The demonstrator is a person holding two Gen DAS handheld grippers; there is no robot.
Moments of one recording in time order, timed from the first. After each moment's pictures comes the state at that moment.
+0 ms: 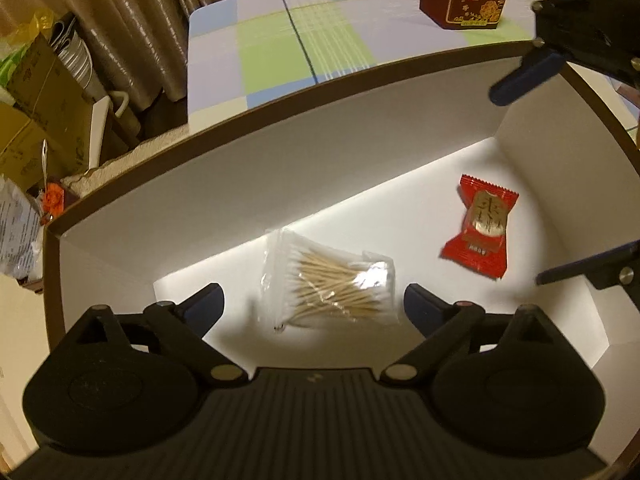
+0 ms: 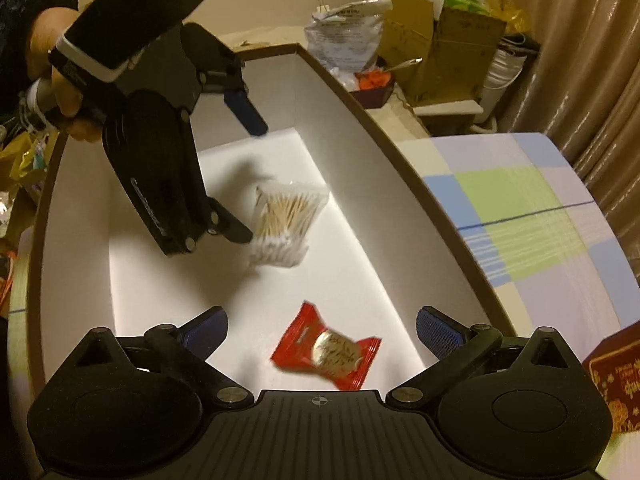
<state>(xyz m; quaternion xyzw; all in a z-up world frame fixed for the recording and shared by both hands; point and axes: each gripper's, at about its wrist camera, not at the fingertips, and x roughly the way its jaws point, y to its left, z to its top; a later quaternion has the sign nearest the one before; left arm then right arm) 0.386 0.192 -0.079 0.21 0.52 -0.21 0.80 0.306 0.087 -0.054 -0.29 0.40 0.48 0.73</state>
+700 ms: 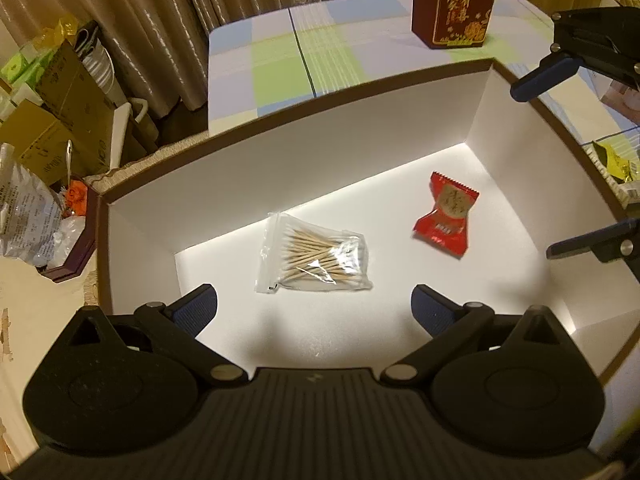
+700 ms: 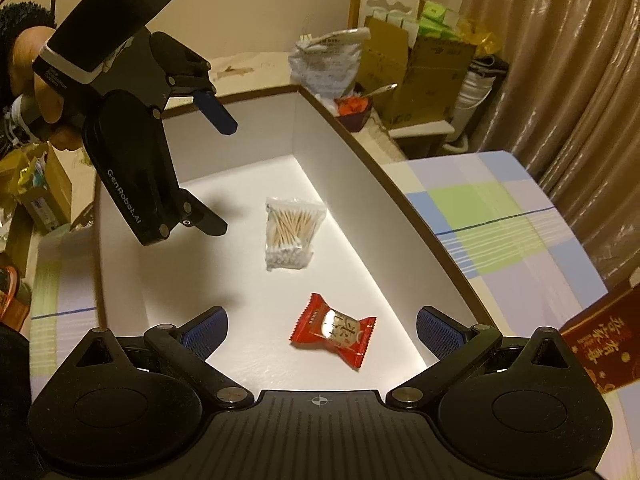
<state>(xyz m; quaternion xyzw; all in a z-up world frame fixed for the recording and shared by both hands) 0.333 0.194 -0.034 0.20 0.49 -0.19 0.83 0.253 0.059 -0.008 -0.28 0.36 0.46 0.76</state>
